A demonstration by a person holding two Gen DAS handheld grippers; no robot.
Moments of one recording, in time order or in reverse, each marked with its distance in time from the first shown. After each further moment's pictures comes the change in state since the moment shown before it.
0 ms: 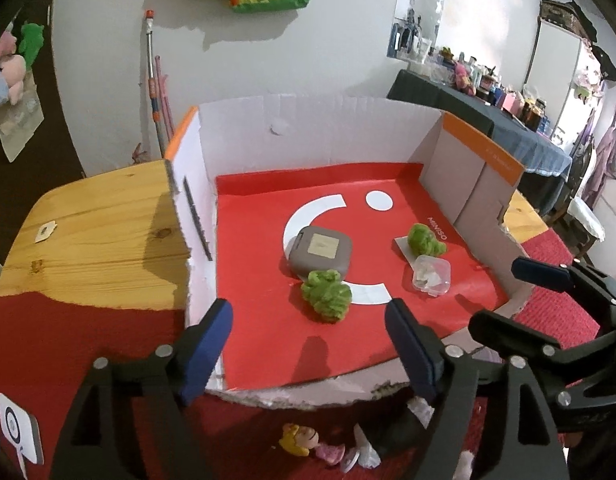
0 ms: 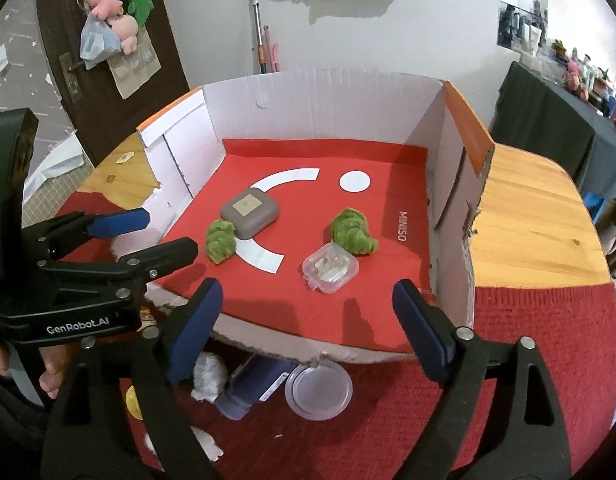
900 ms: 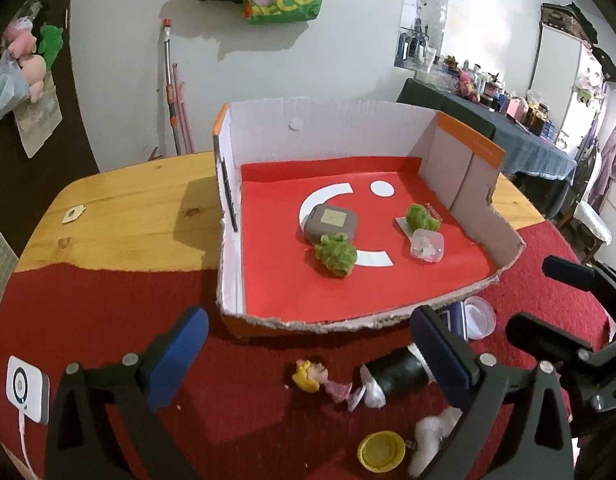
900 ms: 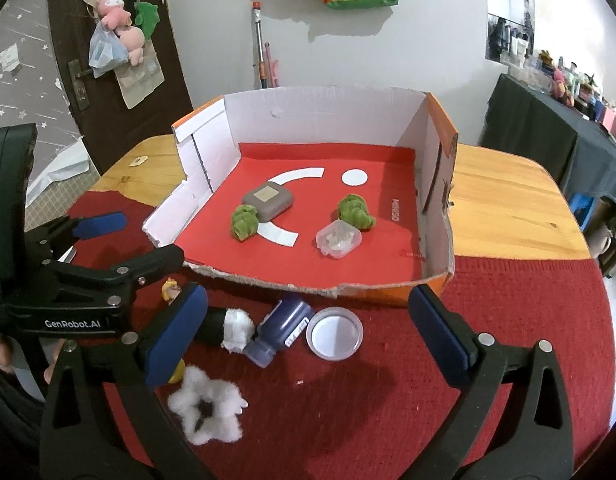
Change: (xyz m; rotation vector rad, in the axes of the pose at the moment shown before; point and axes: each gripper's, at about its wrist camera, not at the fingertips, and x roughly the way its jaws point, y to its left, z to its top) left arm -0.032 0.001 -0.036 -0.010 -0.038 0.042; right arm -0.041 0.018 -0.034 -0.011 -0.062 -0.028
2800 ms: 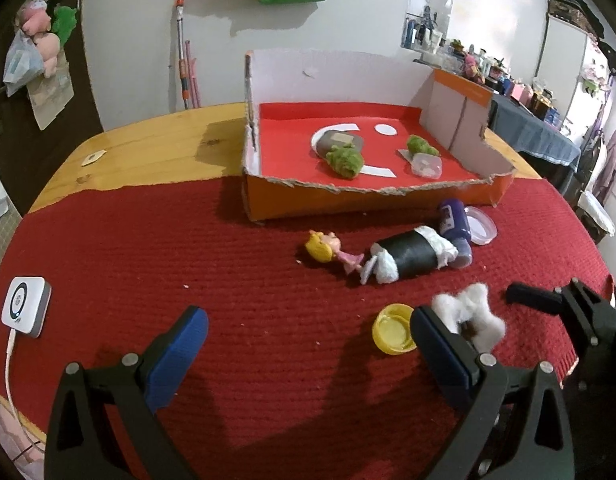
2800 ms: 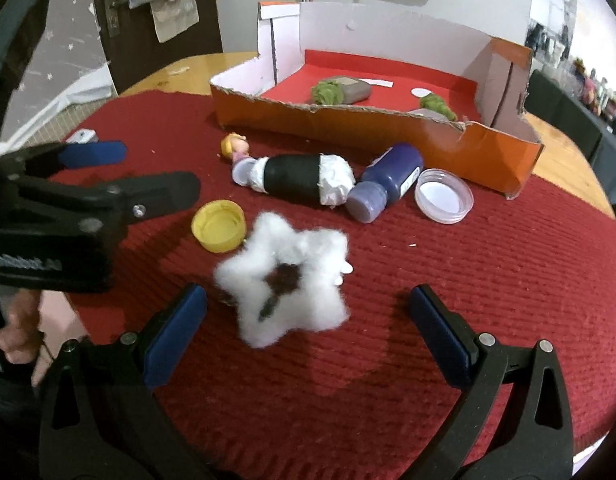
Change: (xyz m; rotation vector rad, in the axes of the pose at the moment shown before) left arm -0.023 0.003 -0.075 -0.013 0.060 0.017; right arm 0.025 0.062 -0.090 -0.154 0.116 -0.012
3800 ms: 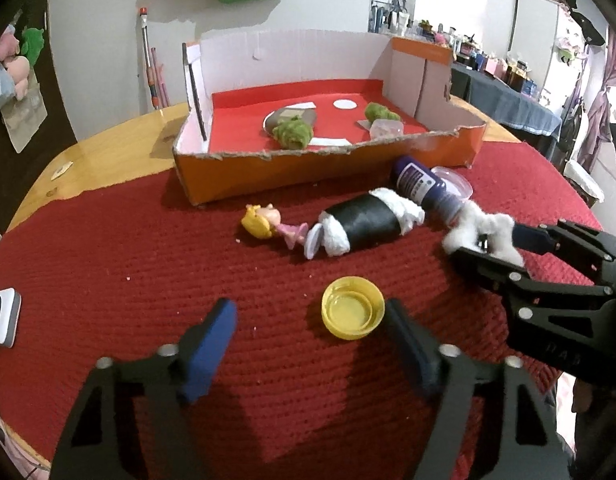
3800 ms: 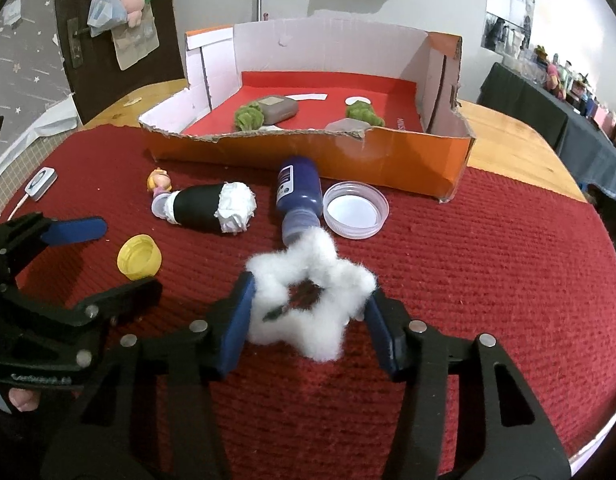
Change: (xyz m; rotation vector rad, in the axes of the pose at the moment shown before) left arm 0.018 -0.030 -0.016 0.097 0.008 -0.041; right arm -0.006 -0.043 0.003 0.110 -0.056 -0.061
